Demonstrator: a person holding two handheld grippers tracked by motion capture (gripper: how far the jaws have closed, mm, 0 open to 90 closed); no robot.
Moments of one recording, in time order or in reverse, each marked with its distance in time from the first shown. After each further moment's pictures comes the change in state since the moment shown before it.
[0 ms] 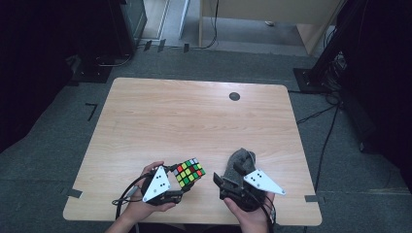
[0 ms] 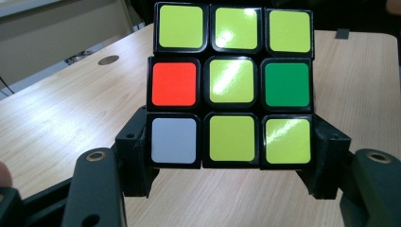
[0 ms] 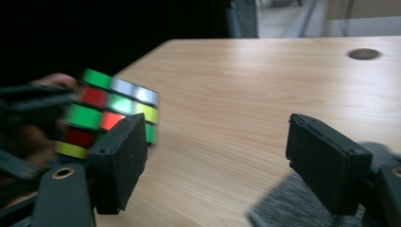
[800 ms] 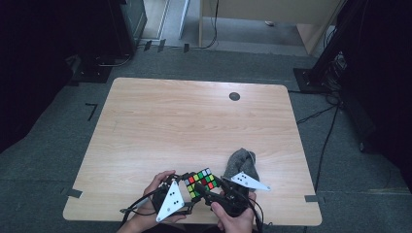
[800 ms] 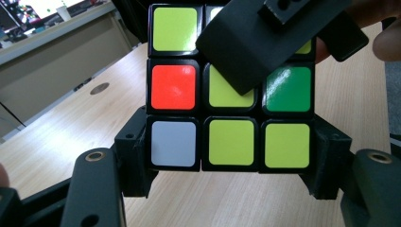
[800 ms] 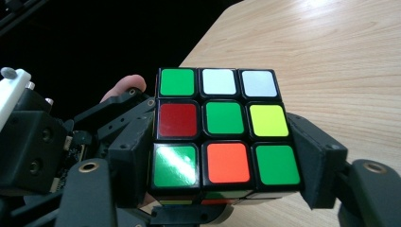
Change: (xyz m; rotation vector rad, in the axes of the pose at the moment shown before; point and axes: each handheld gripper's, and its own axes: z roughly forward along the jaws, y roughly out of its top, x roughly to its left) left arm -0.038 0.006 0.010 -0.035 0.013 0.146; right arm 0.024 -0.017 0.020 0.125 0.214 0.303
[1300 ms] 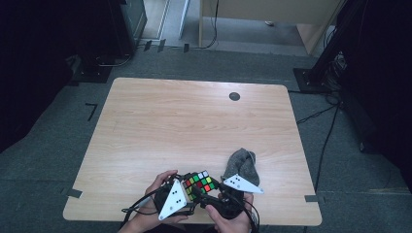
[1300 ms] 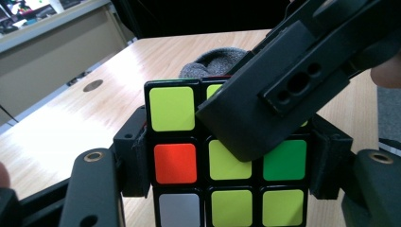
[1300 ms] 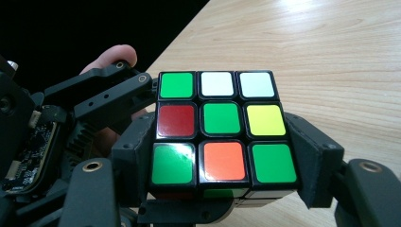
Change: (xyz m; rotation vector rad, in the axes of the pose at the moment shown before) left arm -0.001 0.008 0.001 0.016 -0.012 -0.015; right arm 0.009 -0.007 0.006 0.039 -0.074 -0.073
